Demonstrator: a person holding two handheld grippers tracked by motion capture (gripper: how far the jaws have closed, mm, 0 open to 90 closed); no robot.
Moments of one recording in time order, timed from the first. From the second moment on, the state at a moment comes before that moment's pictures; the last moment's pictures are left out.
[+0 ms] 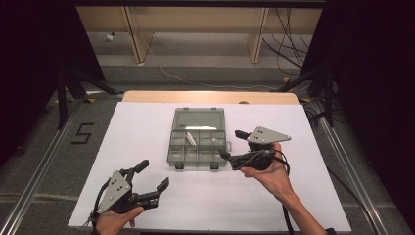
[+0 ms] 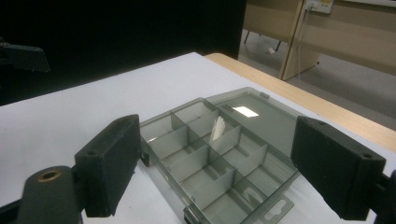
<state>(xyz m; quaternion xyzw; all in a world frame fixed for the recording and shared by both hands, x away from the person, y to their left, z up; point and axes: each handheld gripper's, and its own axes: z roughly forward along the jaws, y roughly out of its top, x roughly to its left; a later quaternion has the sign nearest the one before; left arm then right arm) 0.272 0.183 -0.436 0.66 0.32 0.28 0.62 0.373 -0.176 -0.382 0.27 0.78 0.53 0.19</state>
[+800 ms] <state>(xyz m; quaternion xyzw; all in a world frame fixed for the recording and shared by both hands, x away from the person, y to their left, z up) 0.272 0.182 -0.436 0.66 0.32 0.28 0.62 0.353 -0.192 -0.391 0.28 0.76 0.55 0.19</state>
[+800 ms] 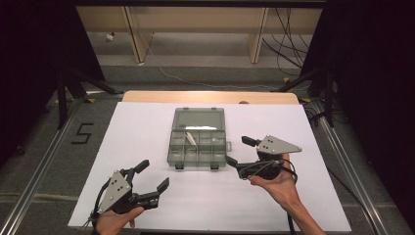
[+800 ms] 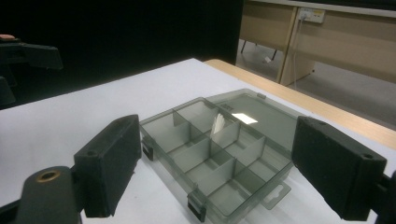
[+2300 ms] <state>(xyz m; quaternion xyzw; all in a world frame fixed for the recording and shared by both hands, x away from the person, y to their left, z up) 0.272 0.182 -0.436 0.66 0.31 0.28 0.62 0.312 -0.220 -0.435 0.28 0.76 0.56 0.19</state>
